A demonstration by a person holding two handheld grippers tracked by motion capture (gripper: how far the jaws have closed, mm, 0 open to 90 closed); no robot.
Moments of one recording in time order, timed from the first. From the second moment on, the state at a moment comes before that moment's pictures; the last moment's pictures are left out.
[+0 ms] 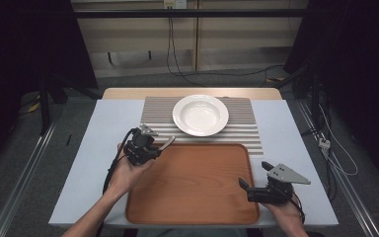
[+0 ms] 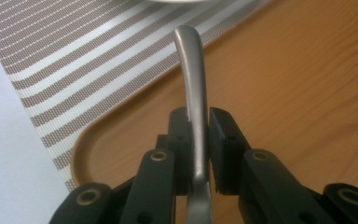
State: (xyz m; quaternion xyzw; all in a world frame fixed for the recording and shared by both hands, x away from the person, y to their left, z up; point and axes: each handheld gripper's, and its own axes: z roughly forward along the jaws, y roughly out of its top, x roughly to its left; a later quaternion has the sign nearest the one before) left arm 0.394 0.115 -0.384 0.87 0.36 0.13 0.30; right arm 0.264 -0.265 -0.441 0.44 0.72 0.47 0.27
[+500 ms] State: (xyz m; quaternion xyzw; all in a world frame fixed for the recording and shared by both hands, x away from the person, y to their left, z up) left arm 0.375 0.108 -0.408 0.88 0.37 0.12 0.29; right arm 0.264 -0.264 -0.441 0.44 0.72 0.47 0.27
